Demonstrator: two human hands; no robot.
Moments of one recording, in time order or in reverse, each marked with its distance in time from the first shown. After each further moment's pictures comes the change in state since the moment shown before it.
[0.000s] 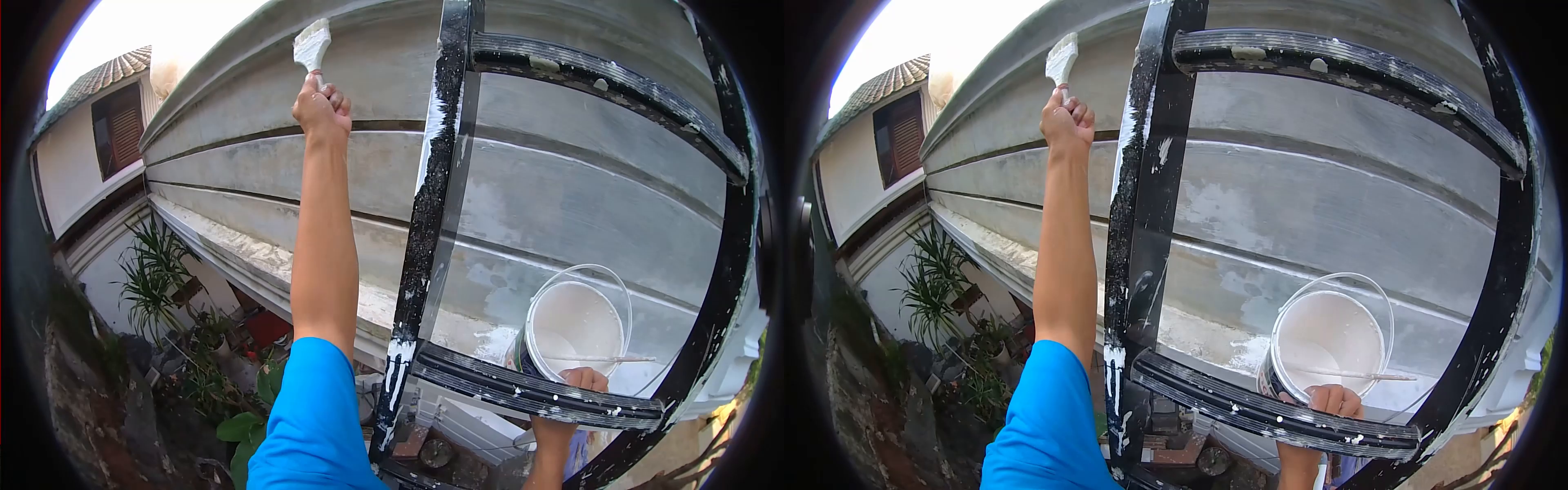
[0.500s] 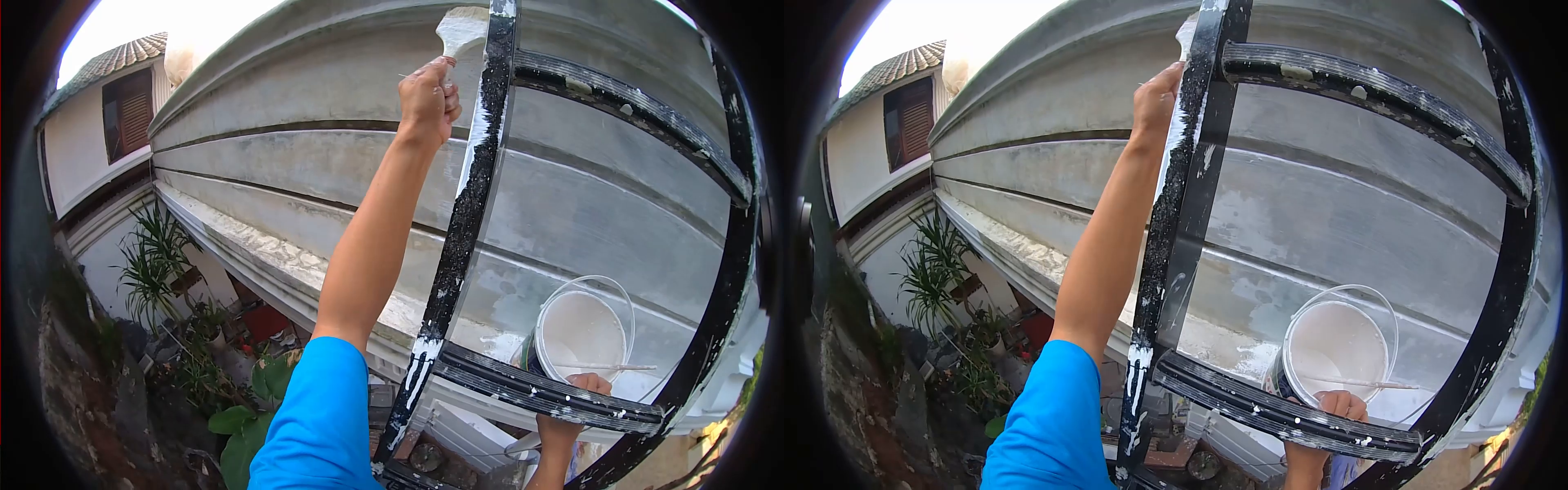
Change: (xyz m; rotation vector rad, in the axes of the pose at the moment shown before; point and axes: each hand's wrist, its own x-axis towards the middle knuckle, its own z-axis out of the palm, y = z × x) left_hand -0.068 -0.039 0.061 0.178 -0.362 -0.158; right_hand -0.001 0.000 0.001 0.013 0.002 -0.016
